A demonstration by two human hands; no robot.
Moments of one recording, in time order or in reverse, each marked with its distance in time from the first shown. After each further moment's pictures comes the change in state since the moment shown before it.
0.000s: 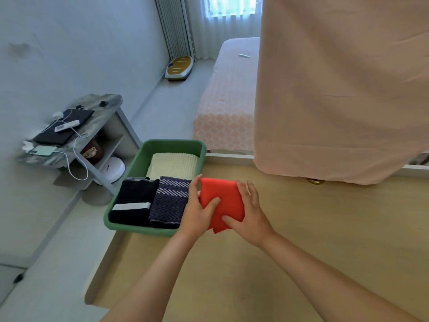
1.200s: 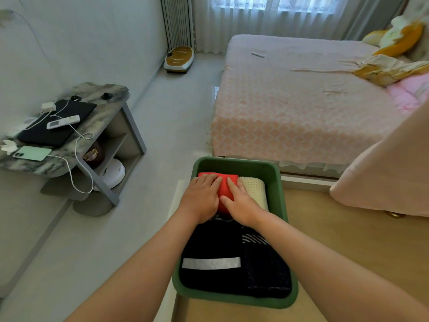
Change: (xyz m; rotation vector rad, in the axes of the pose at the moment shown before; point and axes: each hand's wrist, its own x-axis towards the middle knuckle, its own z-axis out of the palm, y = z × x) left_hand 0.227 -0.096 -0.224 1.081 -0.301 0.440; right_hand 0.240 -0.127 0.207 -0.090 -0.292 0.357
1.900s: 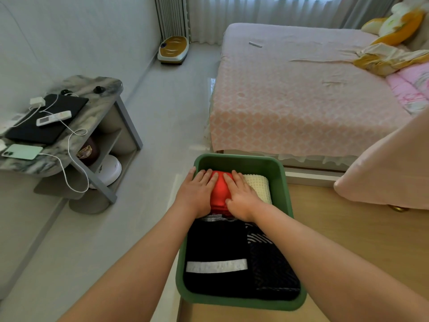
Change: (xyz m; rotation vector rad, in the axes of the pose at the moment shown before) left_hand 0.011 -0.025 0.002 0.241 -0.280 0.013; right_hand 0.026 0.002 0.002 -0.419 -0.047 -0.036
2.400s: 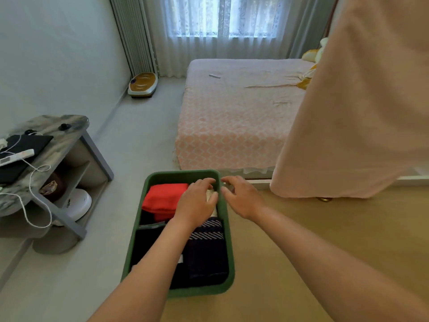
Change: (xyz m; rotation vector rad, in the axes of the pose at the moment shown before) left_hand -0.015 0.158 -0.081 -0.778 0.386 -0.008; right_hand -0.137 0.091 -0.093 0.293 0.424 -0.029
